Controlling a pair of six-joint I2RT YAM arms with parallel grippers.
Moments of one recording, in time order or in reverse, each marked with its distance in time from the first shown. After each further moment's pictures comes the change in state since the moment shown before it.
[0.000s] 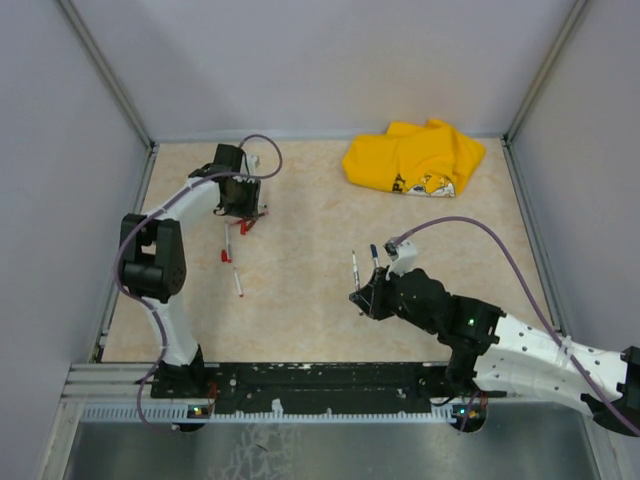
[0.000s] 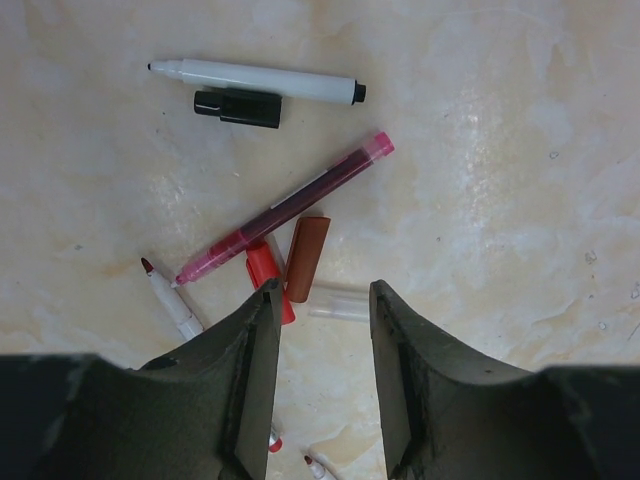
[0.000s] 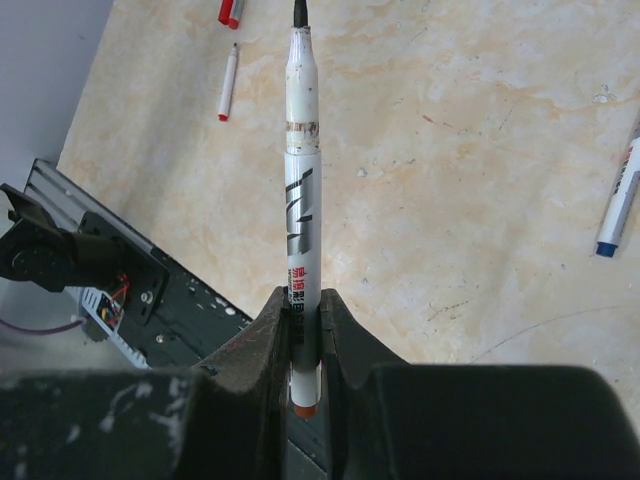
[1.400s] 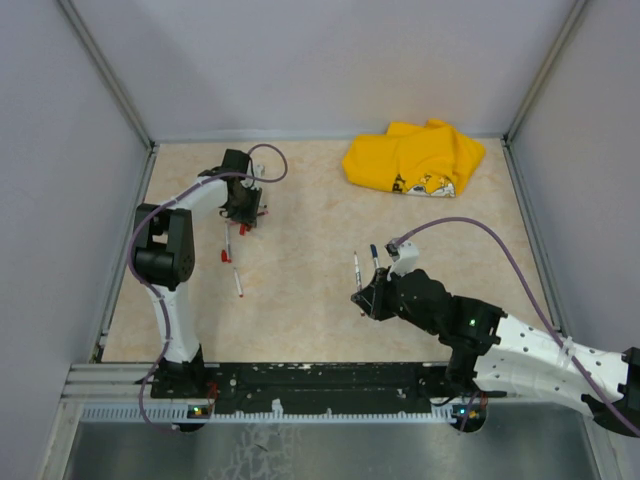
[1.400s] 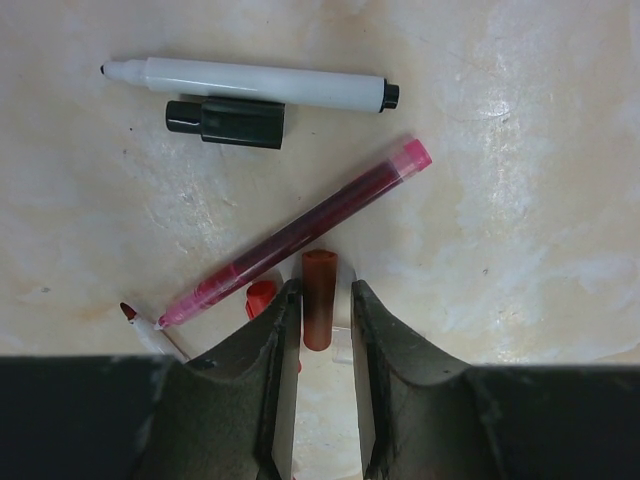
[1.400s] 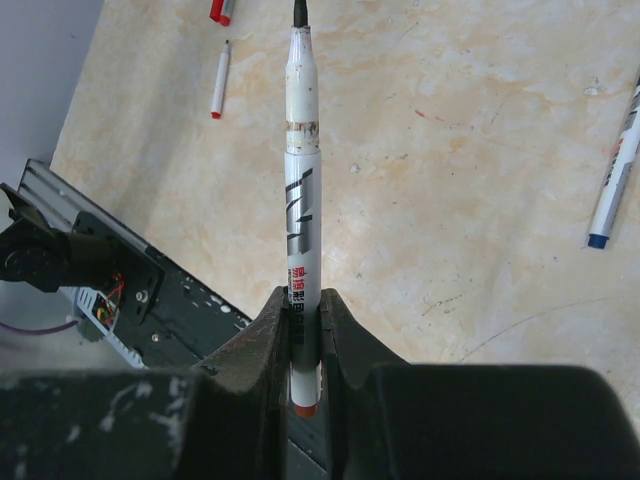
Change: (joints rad) left arm 0.000 0.137 0.055 -0.030 -0.016 0.051; right arm 0.000 -0.008 0.000 -0.021 0.009 0.006
